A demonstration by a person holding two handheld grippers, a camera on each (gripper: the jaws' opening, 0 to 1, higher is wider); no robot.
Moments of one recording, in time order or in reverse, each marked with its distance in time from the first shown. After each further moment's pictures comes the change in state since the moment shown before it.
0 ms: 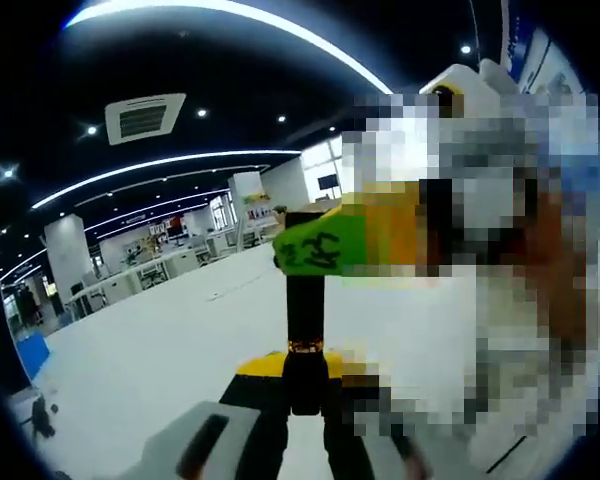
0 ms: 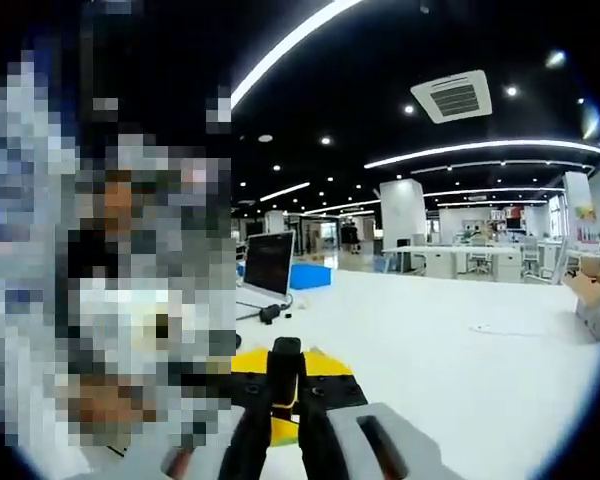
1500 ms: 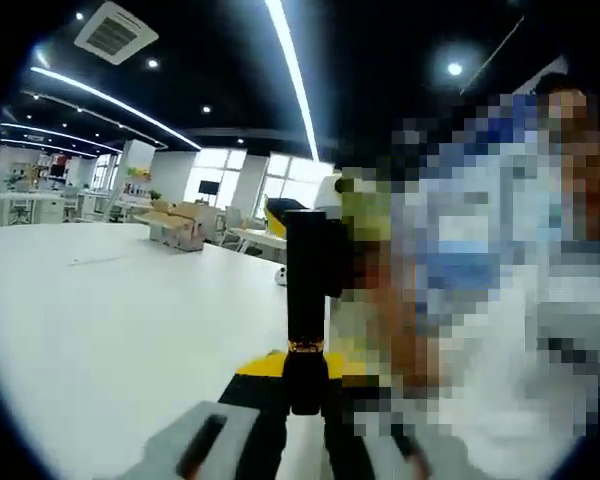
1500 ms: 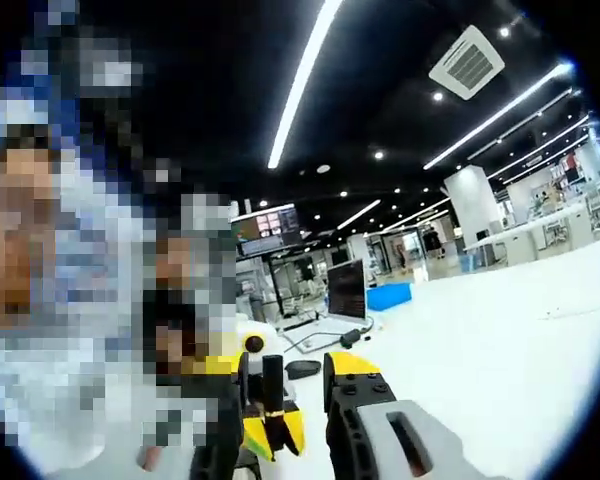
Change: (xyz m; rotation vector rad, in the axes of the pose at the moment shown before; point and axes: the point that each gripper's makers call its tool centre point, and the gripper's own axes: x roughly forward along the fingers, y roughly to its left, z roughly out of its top) left arm -0.013 -0.052 0.018 -0.376 -0.102 -0.719; right arm -0.046 0.001 0.013 0.212 -0.112 0.414
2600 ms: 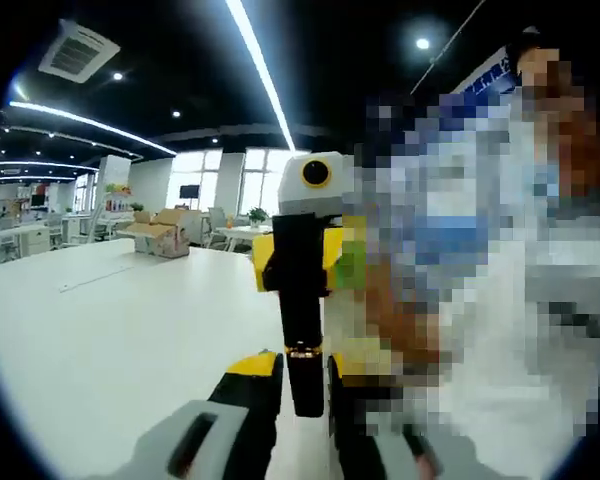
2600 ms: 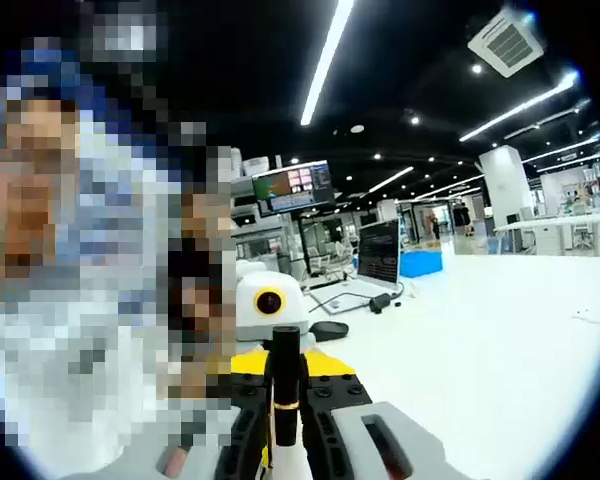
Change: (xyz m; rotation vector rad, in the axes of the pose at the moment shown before) left arm 0.008 -0.007 -0.011 0.144 0.053 -0.013; right arm 0.026 0.020 -0.044 -0.055 0.169 0.120
